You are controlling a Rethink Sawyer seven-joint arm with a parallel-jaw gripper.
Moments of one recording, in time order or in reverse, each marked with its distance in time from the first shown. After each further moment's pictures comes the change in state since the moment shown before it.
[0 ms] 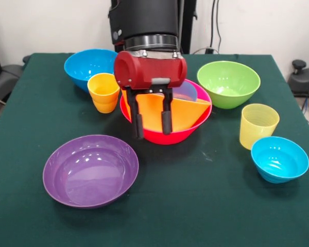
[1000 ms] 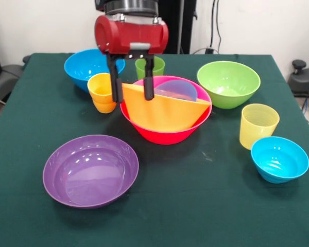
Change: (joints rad) arm -0.068 -0.127 0.002 0.123 0.142 0.000 0.000
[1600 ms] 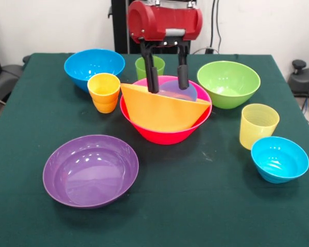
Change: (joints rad) arm 0.054 -0.034 0.001 0.000 0.090 0.000 0.000
